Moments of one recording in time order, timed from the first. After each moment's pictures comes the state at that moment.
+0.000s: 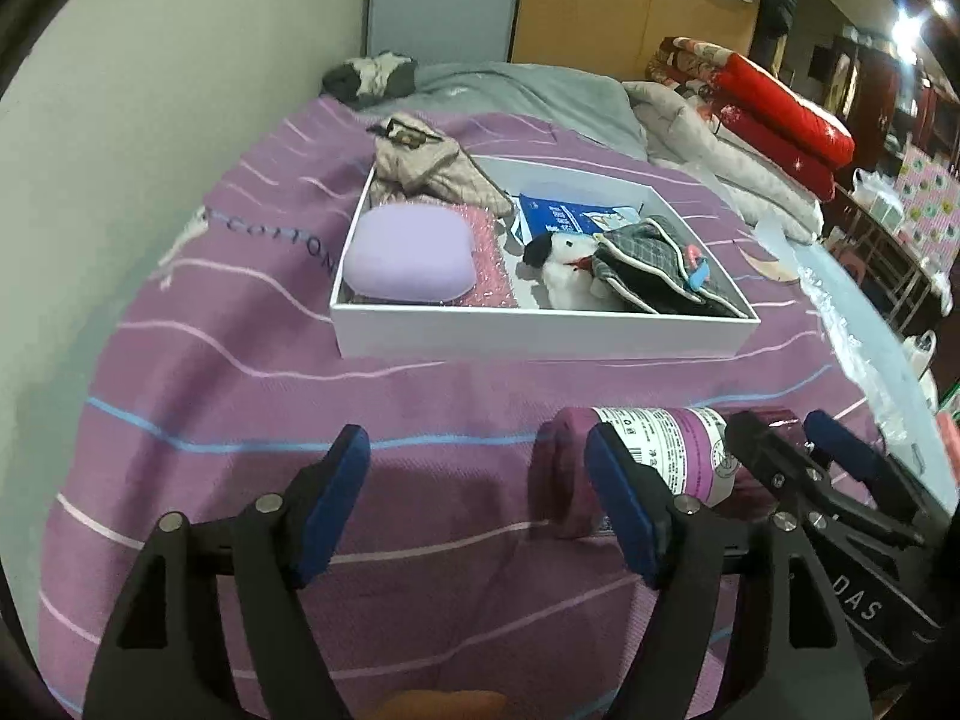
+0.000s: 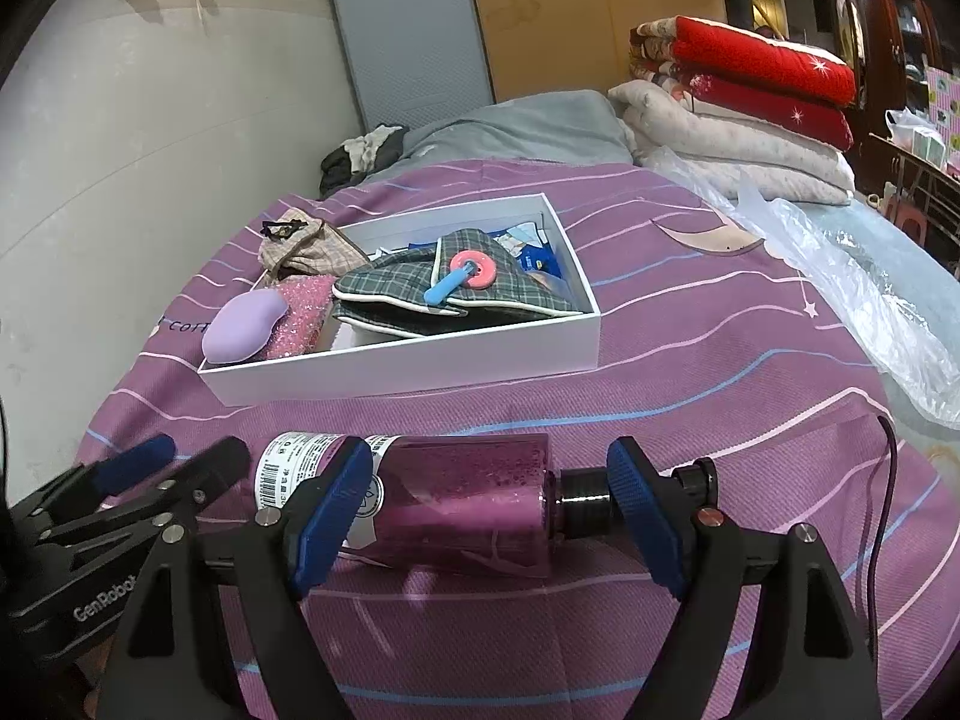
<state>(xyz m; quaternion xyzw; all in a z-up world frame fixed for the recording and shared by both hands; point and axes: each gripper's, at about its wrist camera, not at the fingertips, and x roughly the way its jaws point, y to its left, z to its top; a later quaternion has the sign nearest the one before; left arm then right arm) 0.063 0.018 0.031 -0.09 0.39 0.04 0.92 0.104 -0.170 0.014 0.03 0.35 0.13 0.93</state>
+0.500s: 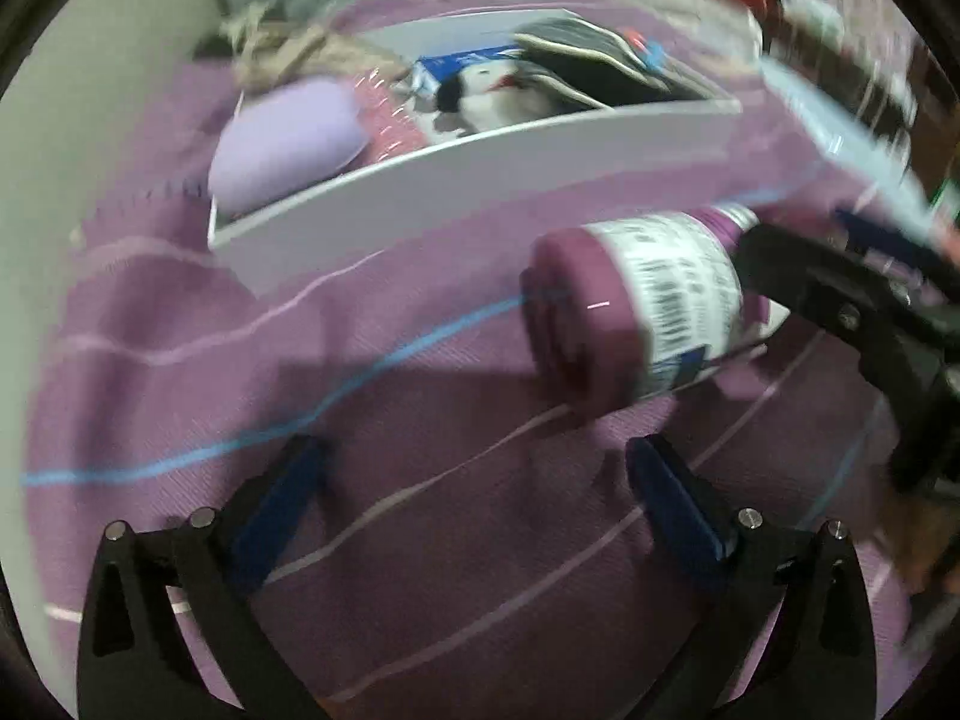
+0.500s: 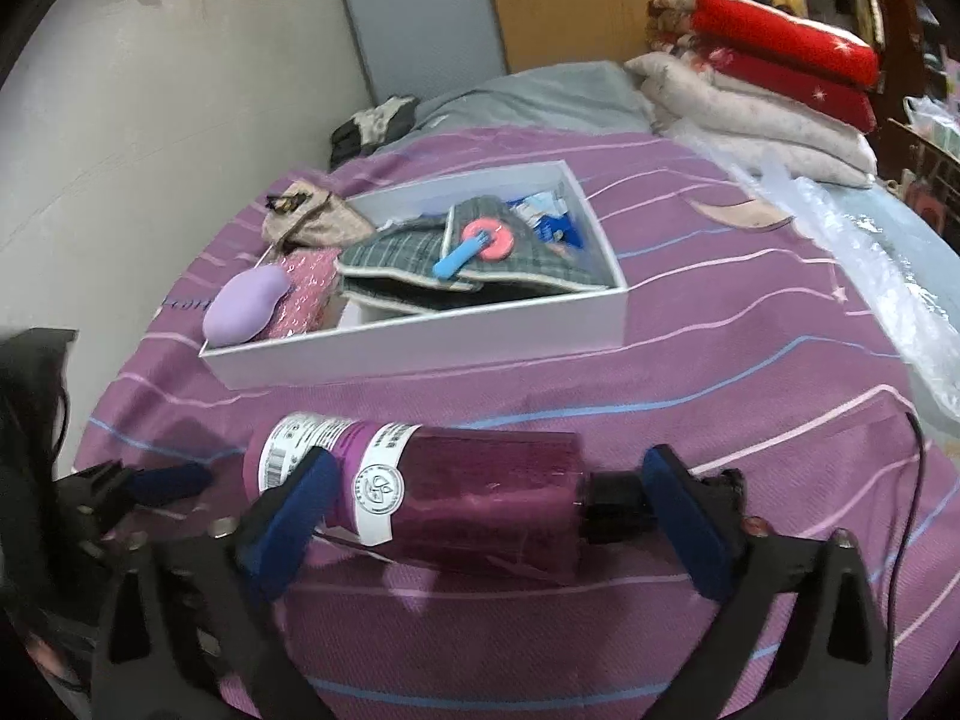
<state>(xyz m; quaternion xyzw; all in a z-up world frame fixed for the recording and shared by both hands) 0.075 -0.019 -0.011 0.10 0.50 -0.04 0.86 0.116 -0.160 0.006 0.02 0.38 0.15 0.91</state>
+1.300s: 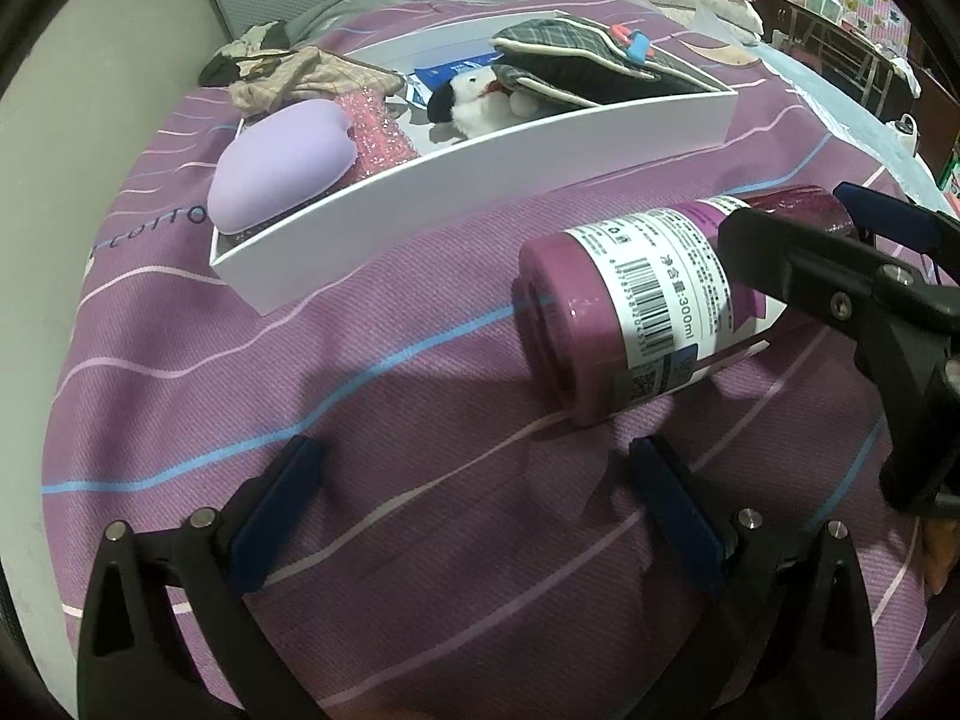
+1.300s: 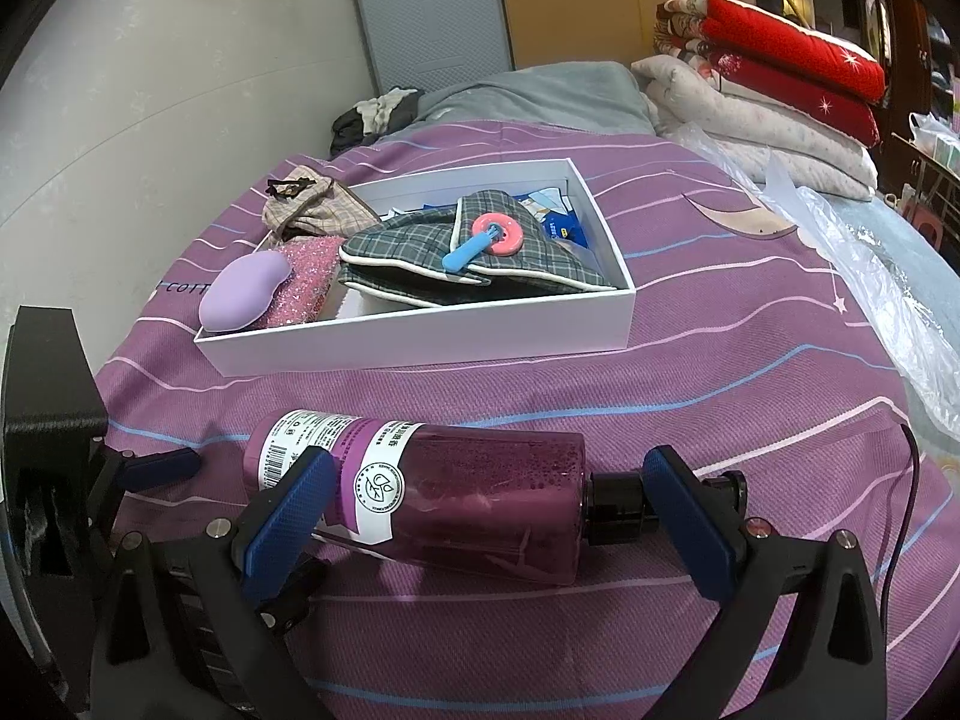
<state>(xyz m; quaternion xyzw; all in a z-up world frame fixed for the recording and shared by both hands) 0.075 -0.021 -0.012 0.10 0.49 -0.03 0.86 0.116 -0.159 0.005 0.01 0.38 0.15 0.91</state>
